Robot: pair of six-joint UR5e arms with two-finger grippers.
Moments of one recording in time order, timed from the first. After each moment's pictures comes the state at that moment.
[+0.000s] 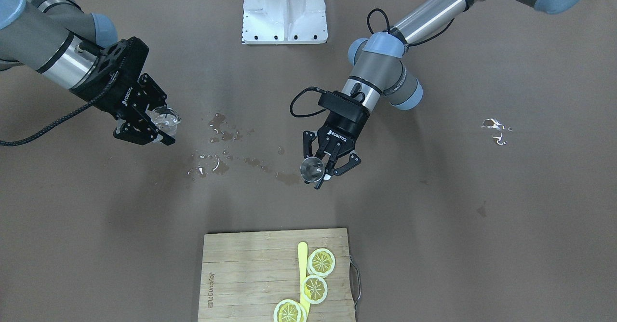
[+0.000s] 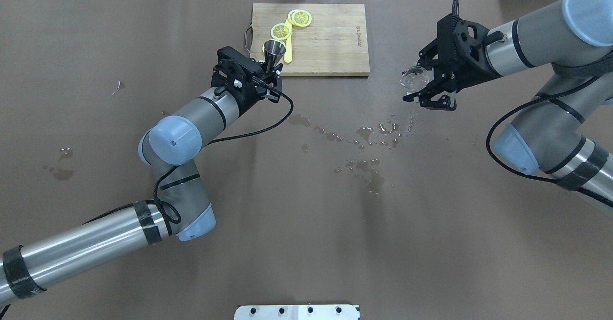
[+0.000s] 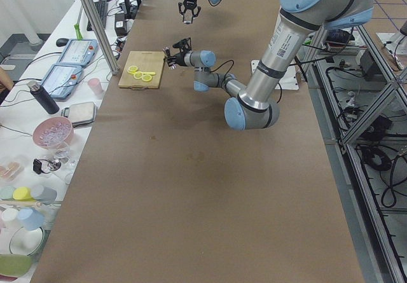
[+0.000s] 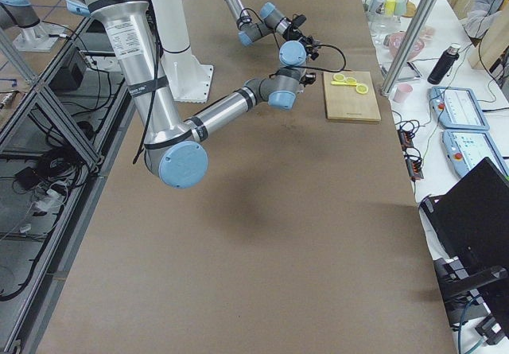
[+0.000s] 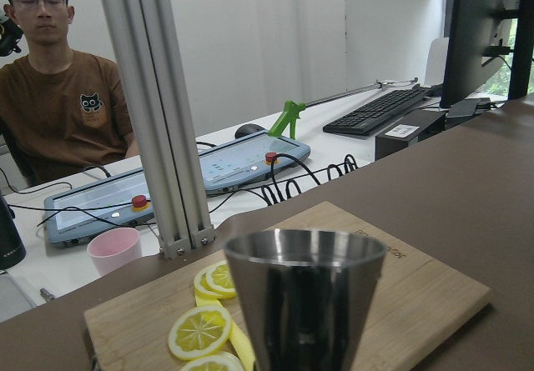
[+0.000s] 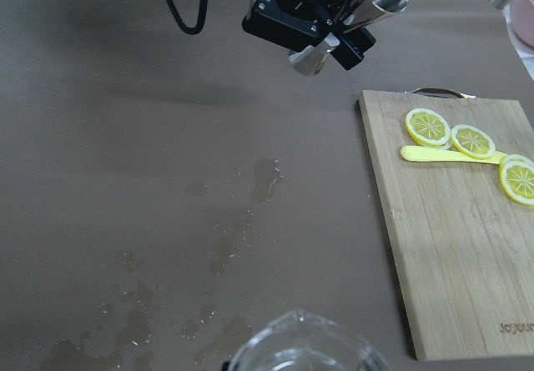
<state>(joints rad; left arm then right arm) -0.51 -2.25 -1.26 -2.85 -1.20 -0.51 0.92 -1.23 1.74 -0.81 2.29 -0.29</state>
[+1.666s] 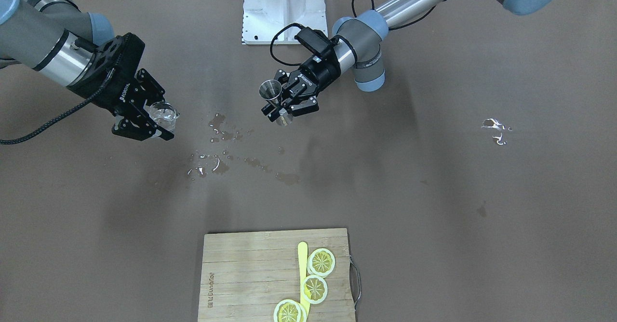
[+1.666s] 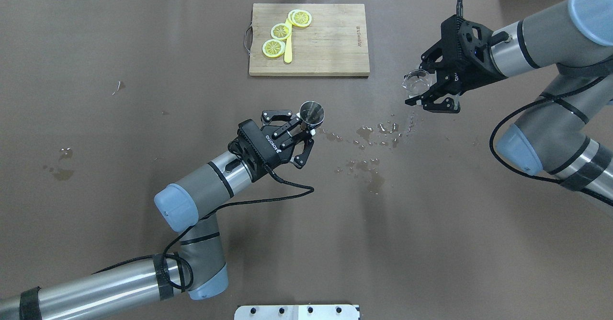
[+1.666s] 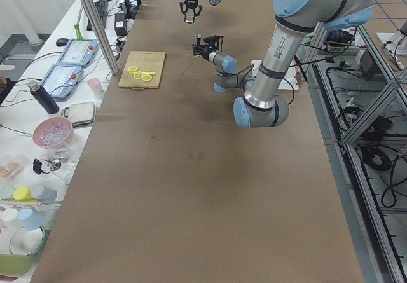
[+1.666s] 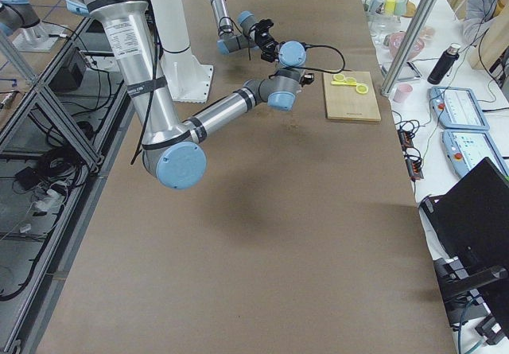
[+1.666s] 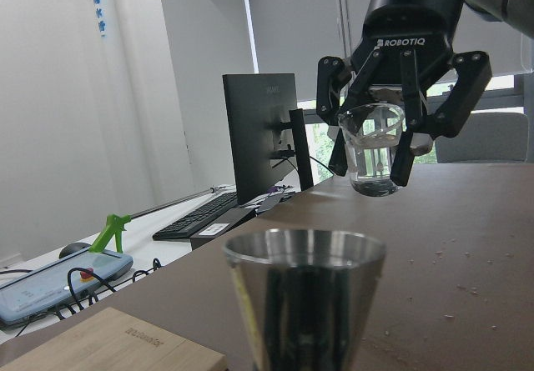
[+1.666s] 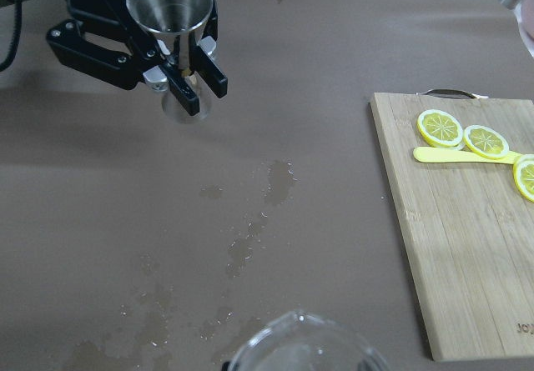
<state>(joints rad) -0.34 -2.24 -1.24 -3.27 -1.18 -0.15 0.92 -1.23 1.74 -0.81 2.32 -0.27</state>
